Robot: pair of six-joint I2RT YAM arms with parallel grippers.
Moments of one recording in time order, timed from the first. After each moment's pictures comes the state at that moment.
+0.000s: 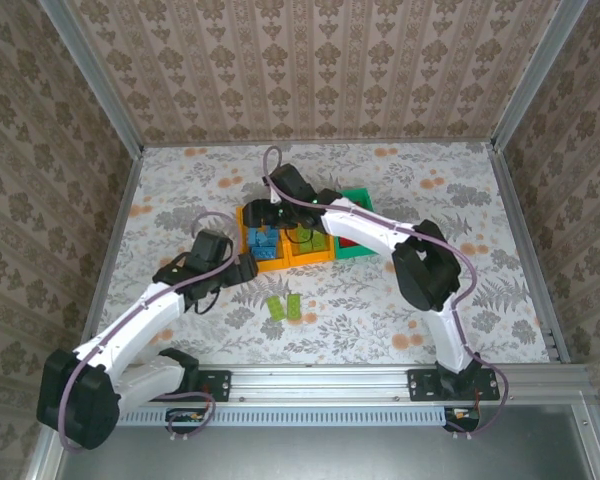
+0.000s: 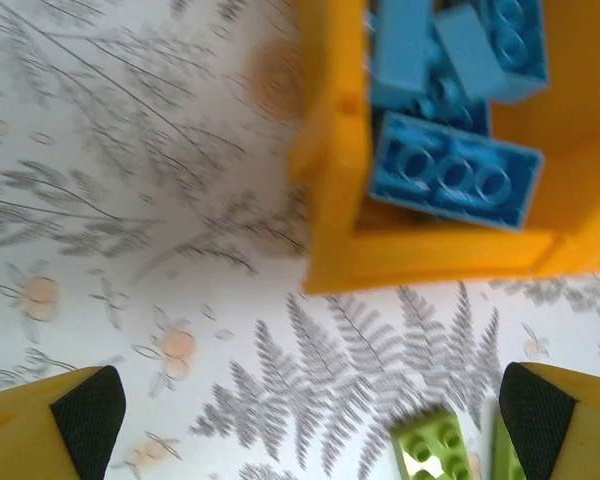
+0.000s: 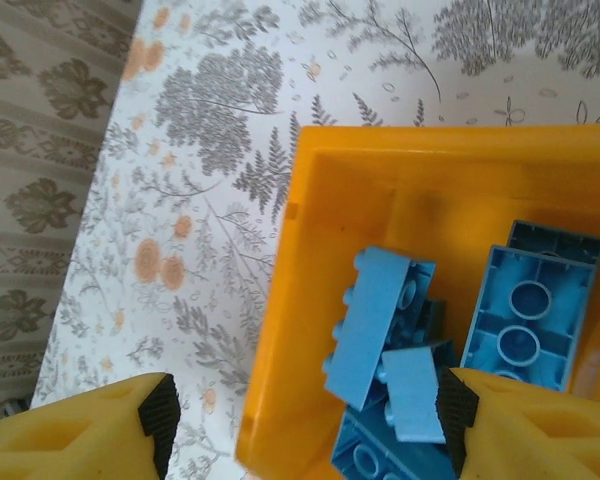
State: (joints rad) left arm -0.56 1.04 0.64 -0.57 -0.09 -0.64; right arm 0.74 2.05 1.72 -0.35 -0.21 0.65
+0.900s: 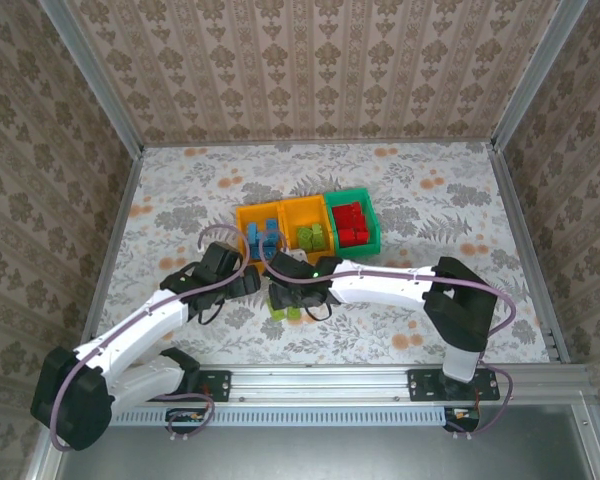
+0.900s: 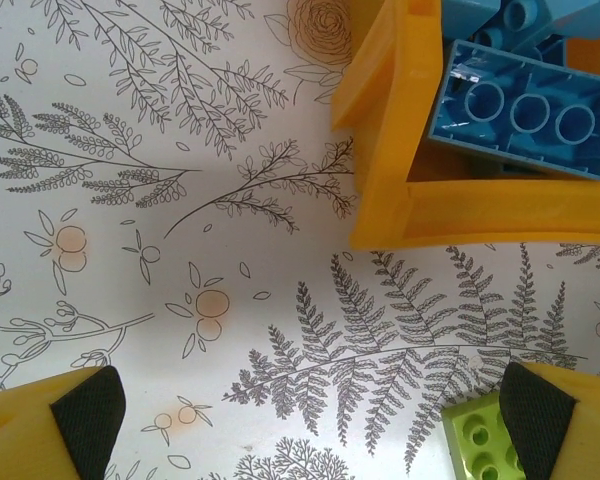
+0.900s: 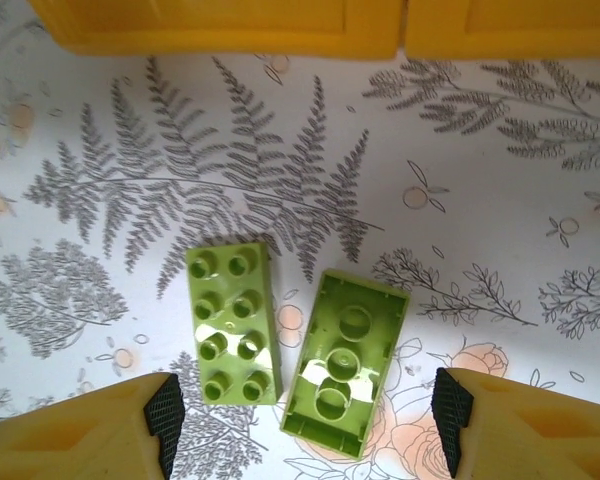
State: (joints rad) left arm -0.59 1.02 0.58 -0.58 -0.17 -0.68; right arm 1.07 1.81 1.25 -0.59 0.18 0.86
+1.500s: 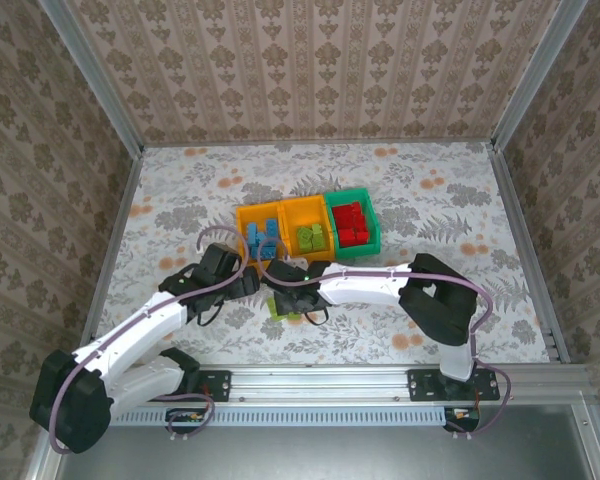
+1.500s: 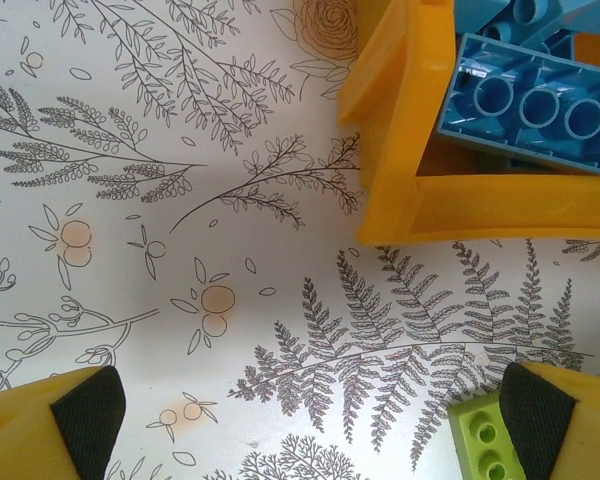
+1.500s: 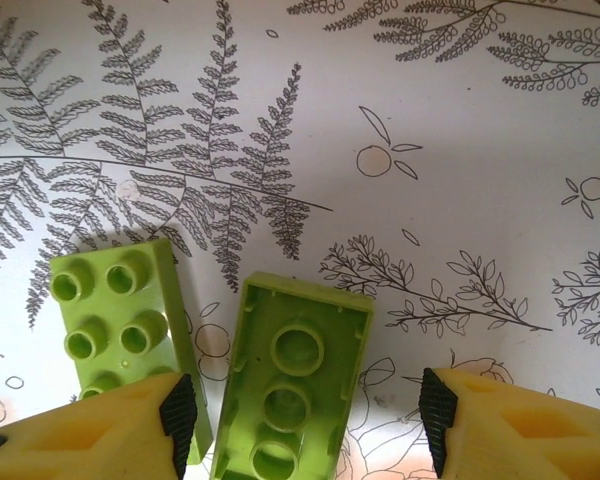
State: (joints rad) left arm -0.59 1.00 0.56 -0.58 -0.17 -0.68; right arm 1.06 1.90 1.25 -0.60 0.18 0.90
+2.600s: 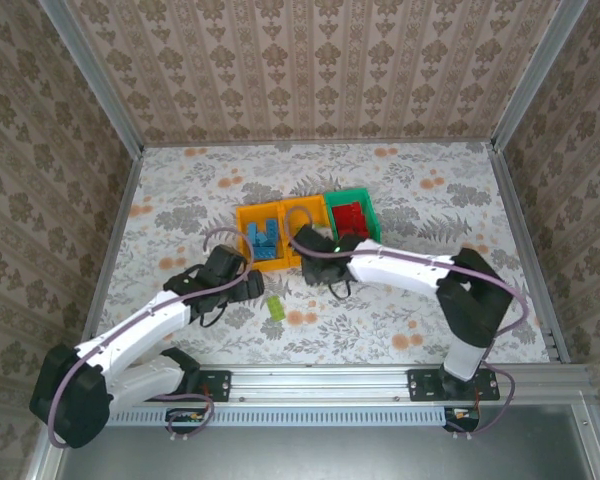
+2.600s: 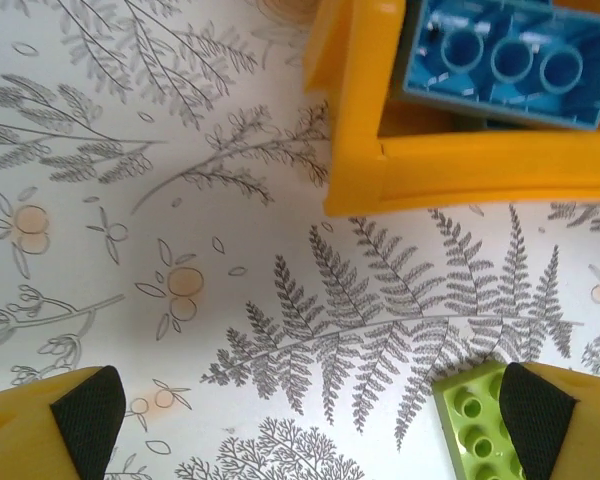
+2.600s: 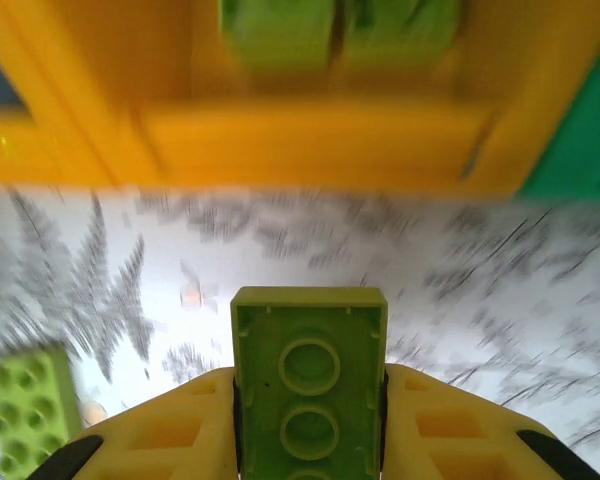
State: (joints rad) left arm -0.65 1.04 0.56 -0.57 -0.16 -0.68; right arm 0.85 1.72 1.24 -0.65 0.22 0.71
